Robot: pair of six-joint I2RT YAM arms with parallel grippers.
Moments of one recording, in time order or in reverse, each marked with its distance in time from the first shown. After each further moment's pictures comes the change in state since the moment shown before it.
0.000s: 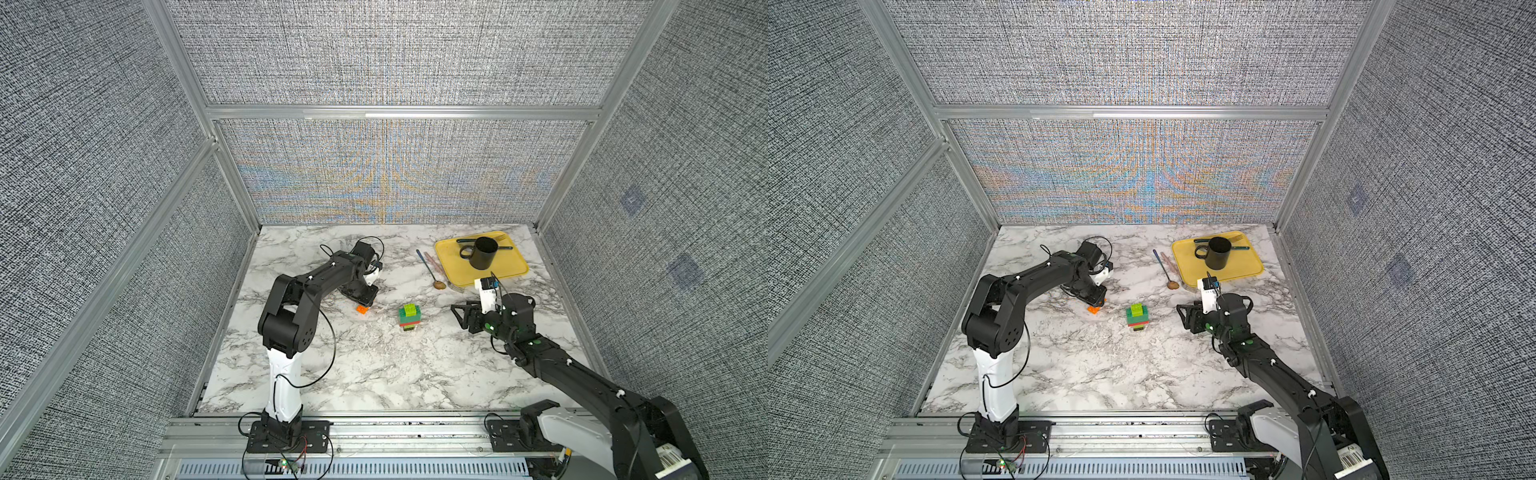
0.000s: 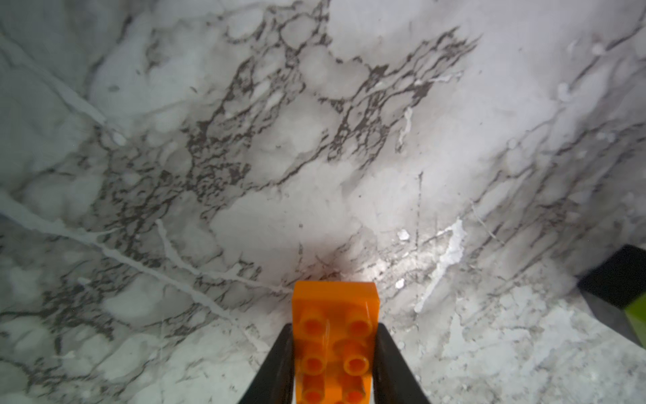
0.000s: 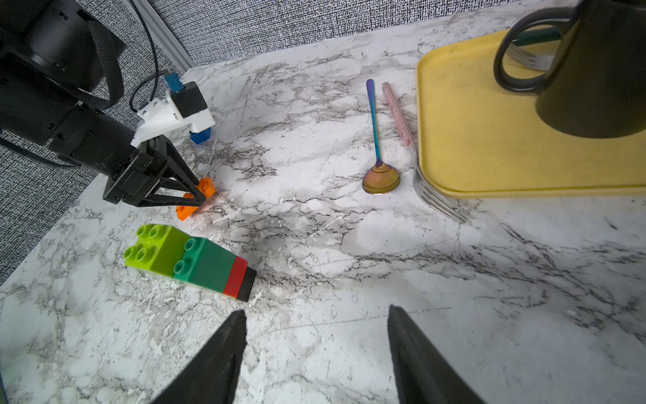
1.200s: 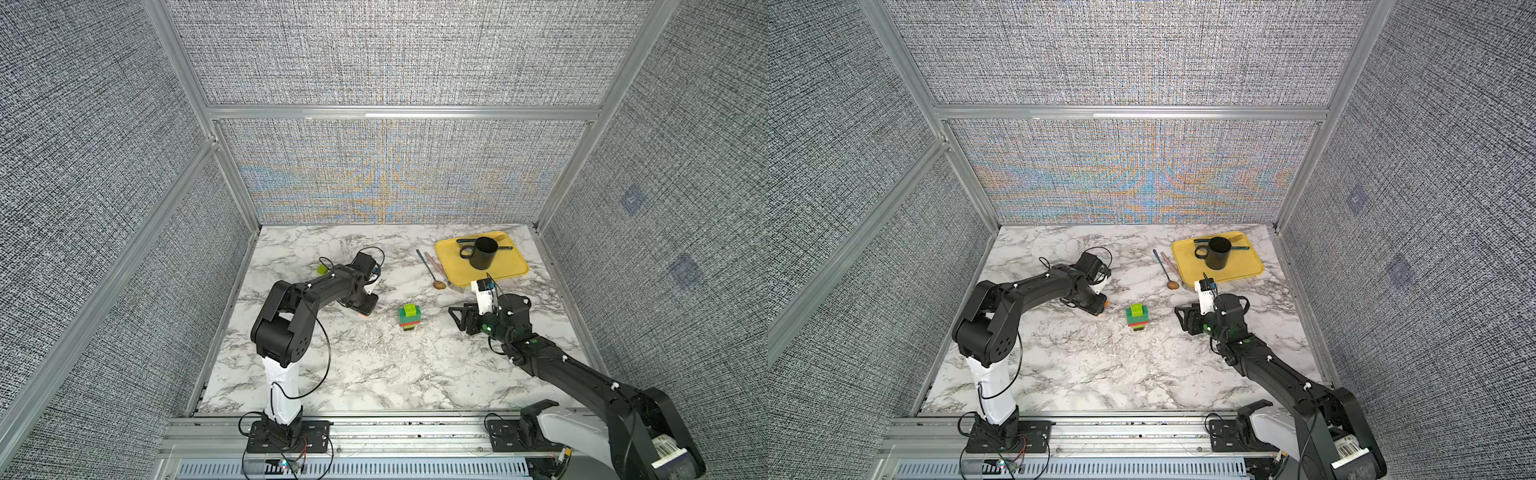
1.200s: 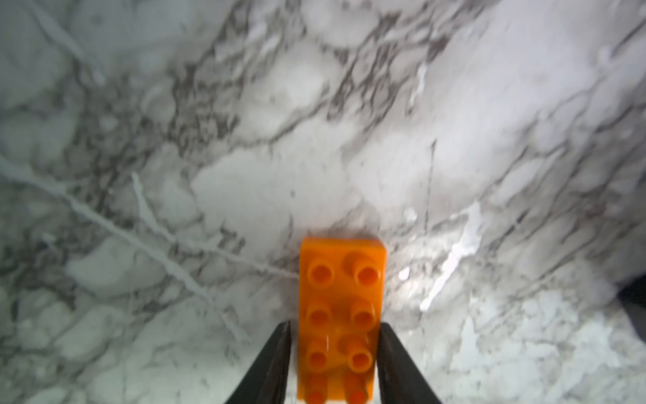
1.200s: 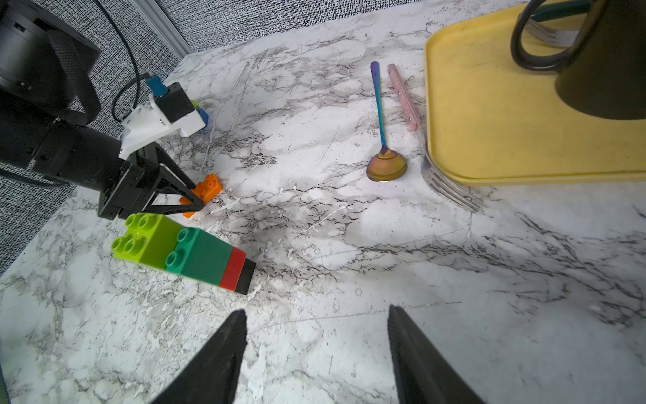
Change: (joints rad) left arm -0.029 -0.103 -0.199 0.141 -0.057 -0.070; right arm 0.017 0.042 -0.002 0.015 0.000 0.000
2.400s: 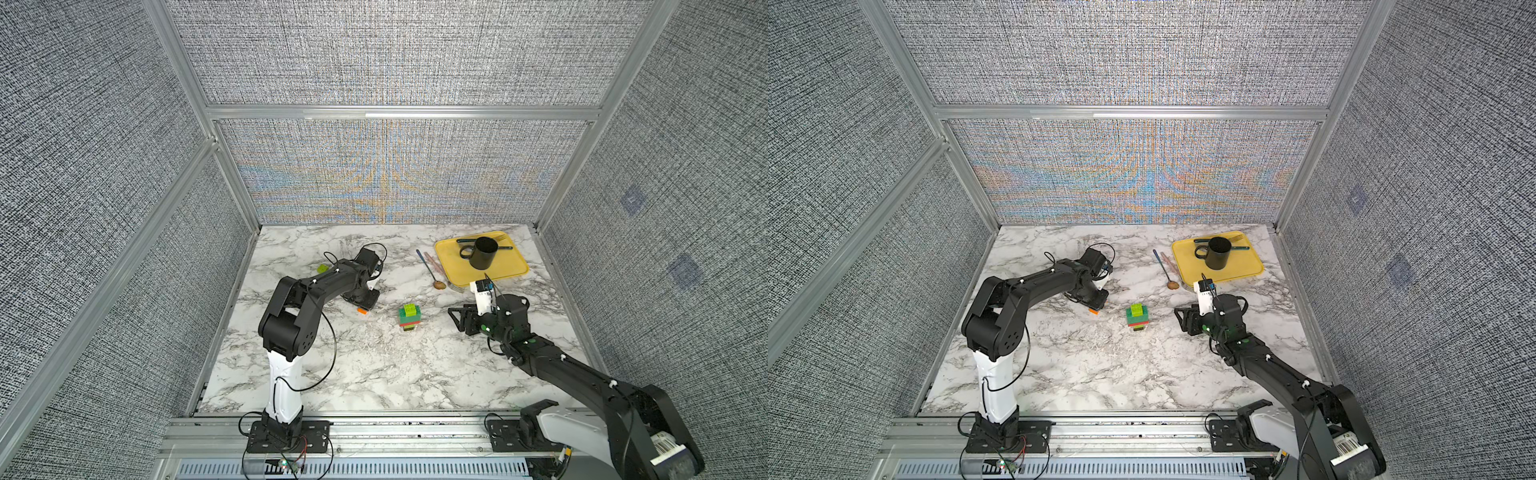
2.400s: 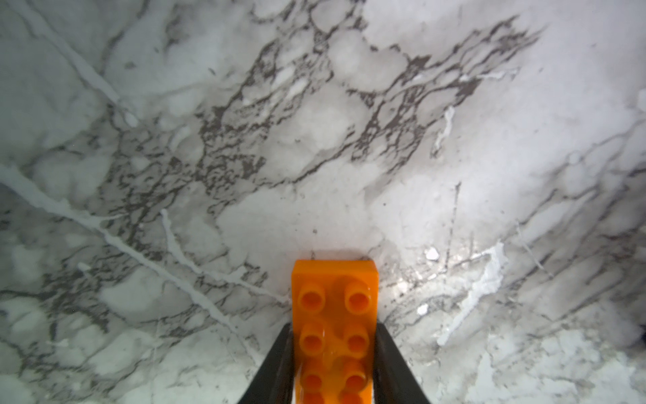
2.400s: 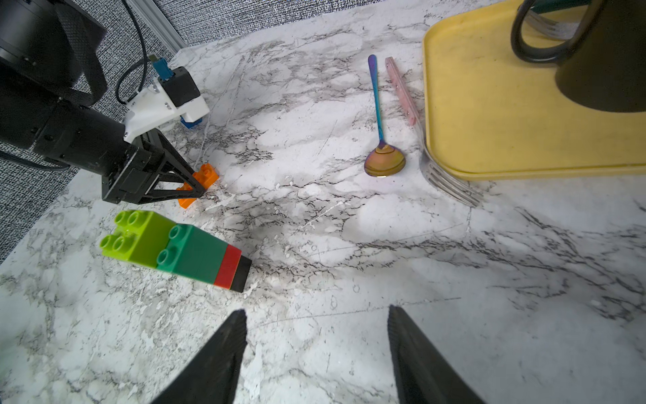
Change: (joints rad) left arm -0.005 0.080 0.094 -0.030 -0.033 -0.006; right arm 0.009 0.012 -0.001 0.000 0.018 -0.001
